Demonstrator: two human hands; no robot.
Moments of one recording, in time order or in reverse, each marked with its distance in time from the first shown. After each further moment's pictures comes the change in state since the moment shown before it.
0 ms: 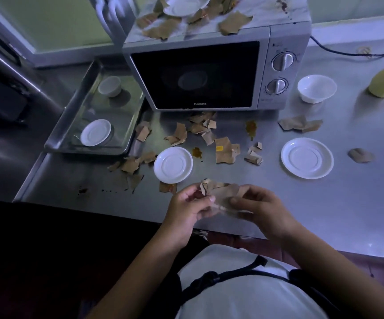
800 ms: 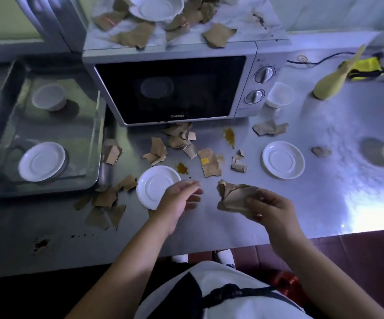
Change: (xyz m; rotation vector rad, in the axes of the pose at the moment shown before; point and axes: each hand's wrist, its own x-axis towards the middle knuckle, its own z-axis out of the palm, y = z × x) left_hand 0.120 0.037 -0.058 0.275 -0.230 -0.192; right_hand 0.016 -0.027 0.060 -0.101 0.697 -0.083
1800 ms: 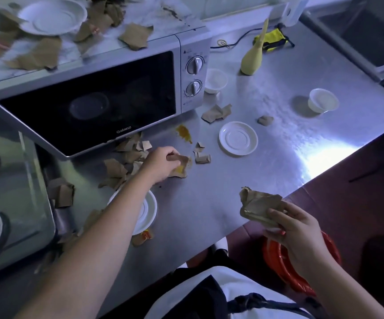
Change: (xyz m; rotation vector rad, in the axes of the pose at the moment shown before) left_hand 0.118 0.069 0.026 0.968 -0.254 0.406; right_hand -0.082 0.037 -0.032 0.249 0.474 0.088
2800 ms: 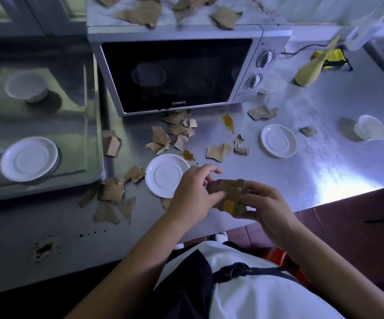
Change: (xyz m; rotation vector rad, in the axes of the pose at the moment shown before) left_hand -0.189 0.006 0.011 -0.254 0.184 0.101; right_hand -0.023 0.003 0.106 -0.319 -0.598 -0.052
